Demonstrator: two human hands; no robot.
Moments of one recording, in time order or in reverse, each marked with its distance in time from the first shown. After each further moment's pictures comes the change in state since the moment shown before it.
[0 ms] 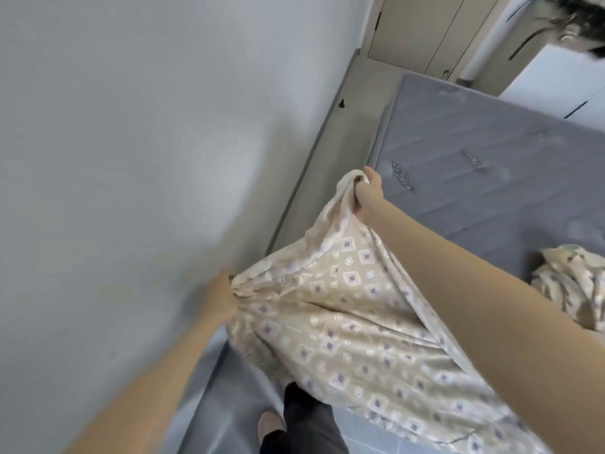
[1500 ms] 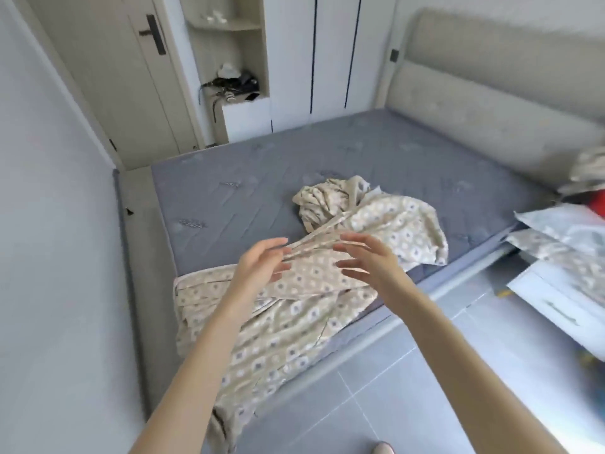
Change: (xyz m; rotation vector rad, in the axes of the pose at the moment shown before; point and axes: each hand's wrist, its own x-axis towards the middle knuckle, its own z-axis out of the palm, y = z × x) left_hand -0.404 0.253 0.100 -0.558 -0.663 0.769; right_hand -0.438 0.136 -0.440 0.267 0.337 -0.350
